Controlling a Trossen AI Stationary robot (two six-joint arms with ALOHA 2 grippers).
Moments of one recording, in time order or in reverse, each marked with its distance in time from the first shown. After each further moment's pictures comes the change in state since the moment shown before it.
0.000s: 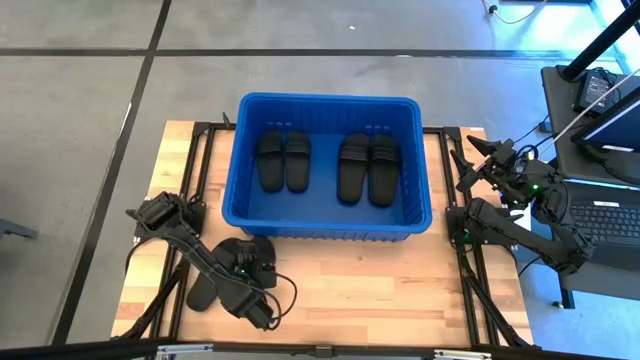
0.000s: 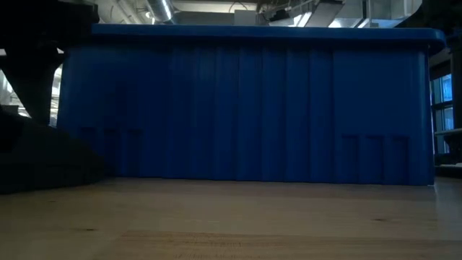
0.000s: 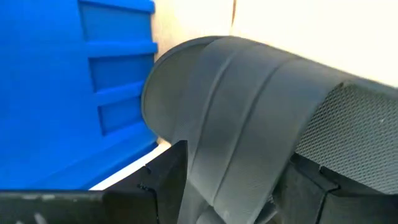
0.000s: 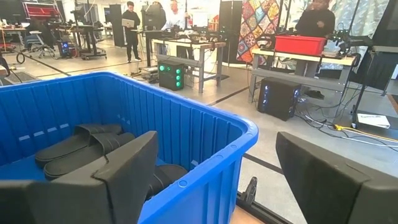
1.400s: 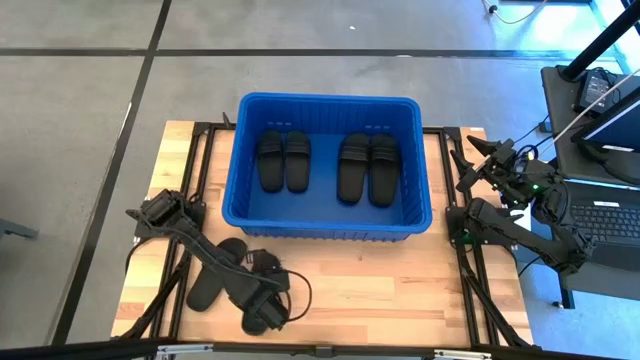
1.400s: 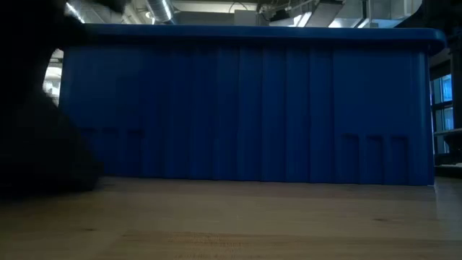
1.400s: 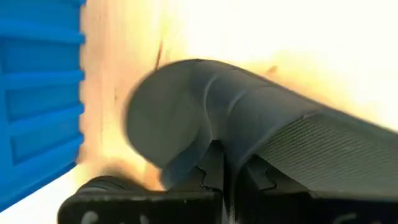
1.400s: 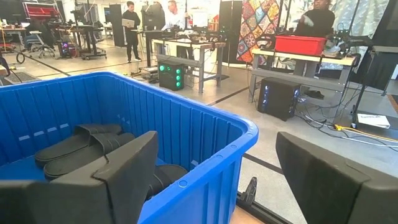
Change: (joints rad) left arm 0.064 -0.004 0.124 0.151 0.182 -0.057; right arm 0.000 0.000 0.000 0.000 0.000 0.000
